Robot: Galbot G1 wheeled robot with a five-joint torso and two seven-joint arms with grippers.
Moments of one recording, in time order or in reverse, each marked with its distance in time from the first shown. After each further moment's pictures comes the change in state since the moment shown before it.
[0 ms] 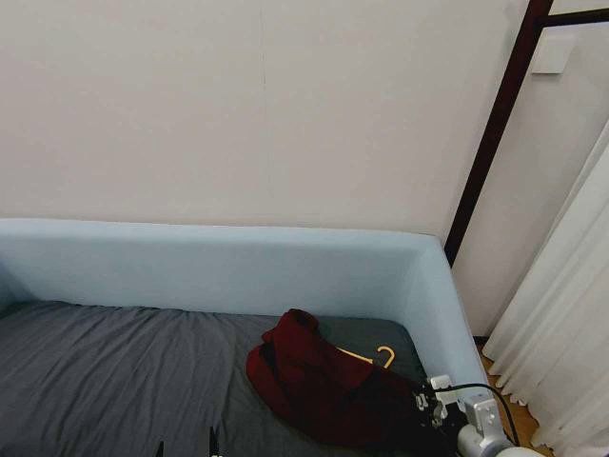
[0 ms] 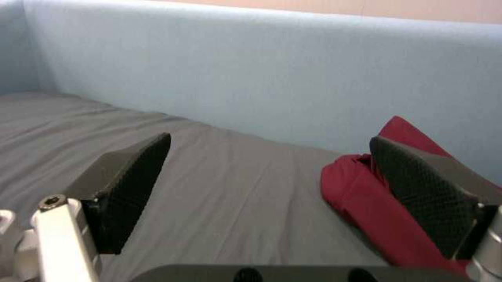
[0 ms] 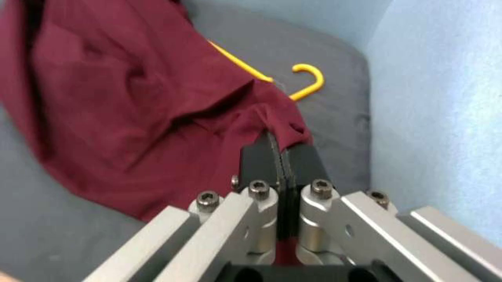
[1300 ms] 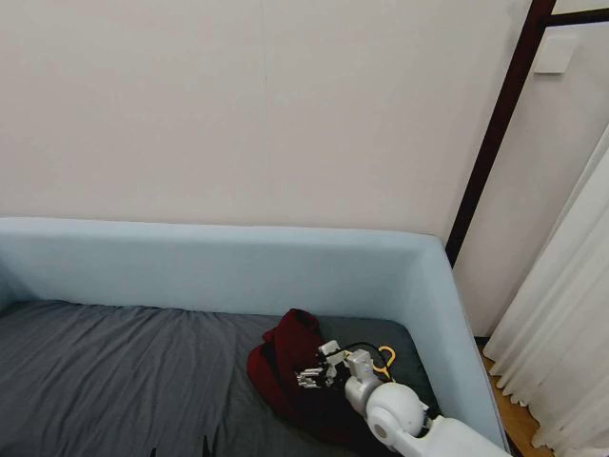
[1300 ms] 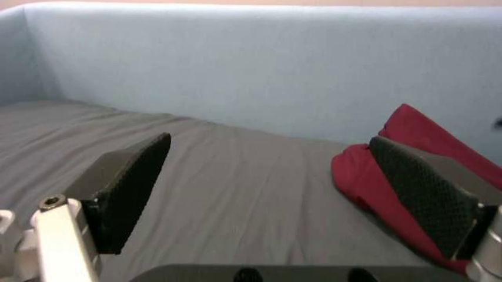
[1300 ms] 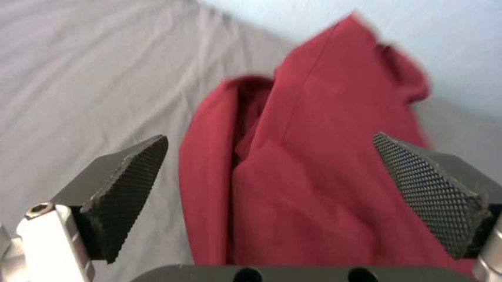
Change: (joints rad) left arm 0.033 0.034 -0.022 0.005 0.010 -0.019 0.008; right arm 0.635 0.448 -0.508 -0.516 -0.114 0.022 -0.299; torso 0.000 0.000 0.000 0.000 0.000
